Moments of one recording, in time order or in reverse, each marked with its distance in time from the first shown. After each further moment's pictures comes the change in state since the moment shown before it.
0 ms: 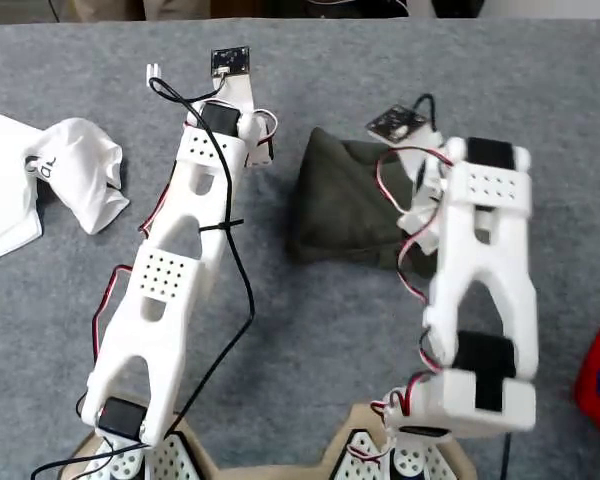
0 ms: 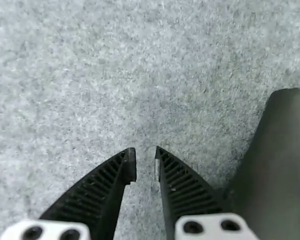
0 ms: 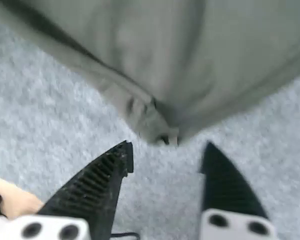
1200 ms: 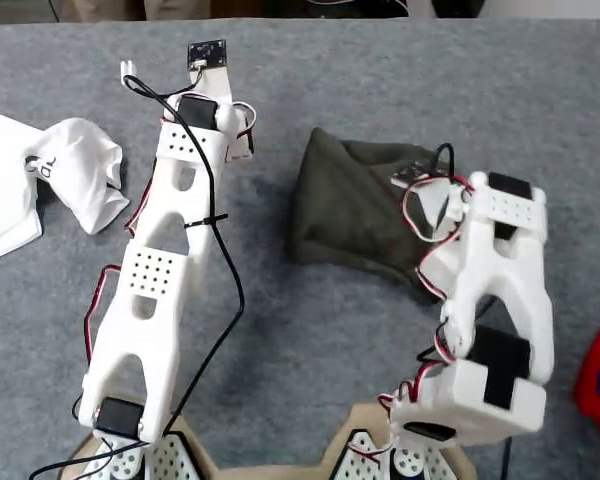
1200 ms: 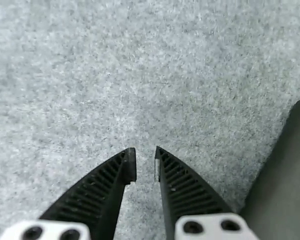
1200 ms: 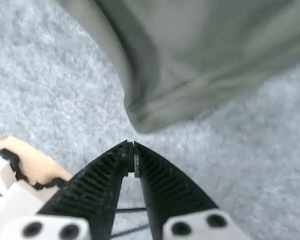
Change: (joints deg) left arm -3.6 0.0 -3.9 4.5 -1.6; right arm 10.8 -2.6 16.0 -0.9 6.9
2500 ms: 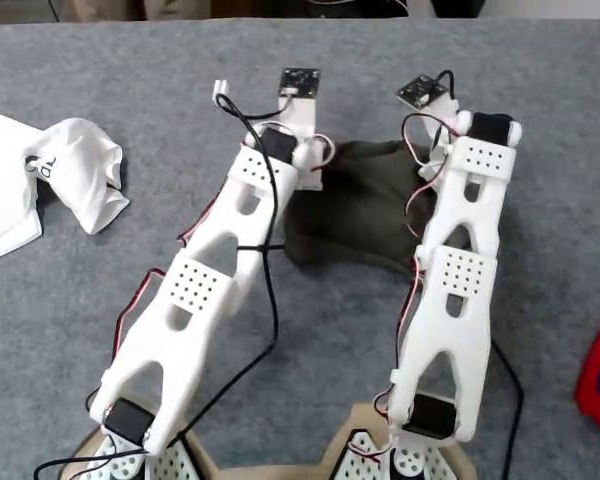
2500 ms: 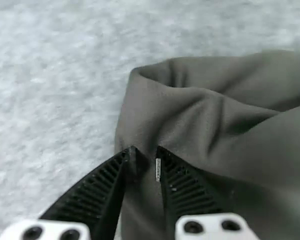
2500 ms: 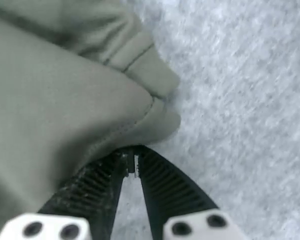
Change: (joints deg) left arm 12.7 3.5 5.3 -10.6 0.0; right arm -4.4 80.4 -115.6 10.6 -3.1
